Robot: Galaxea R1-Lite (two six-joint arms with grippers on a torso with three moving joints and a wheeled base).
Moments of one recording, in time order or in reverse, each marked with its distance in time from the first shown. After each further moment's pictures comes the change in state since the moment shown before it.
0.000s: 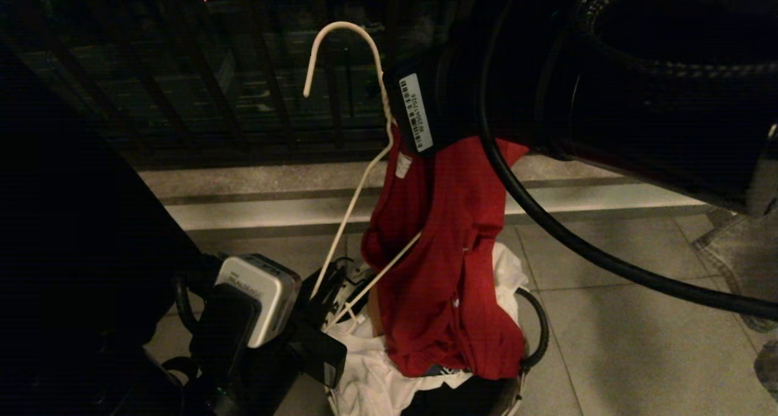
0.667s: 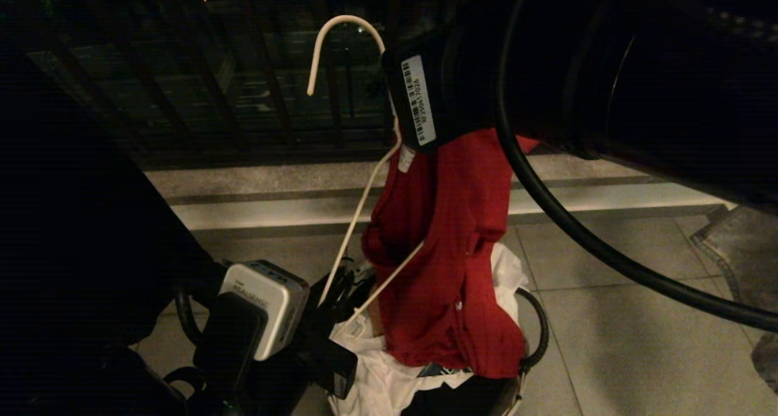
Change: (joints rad) left arm -0.058 0.005 -0.013 -0.001 0.049 -0.010; right arm 0.038 -0.021 0.018 -0.046 -0.020 -0.009
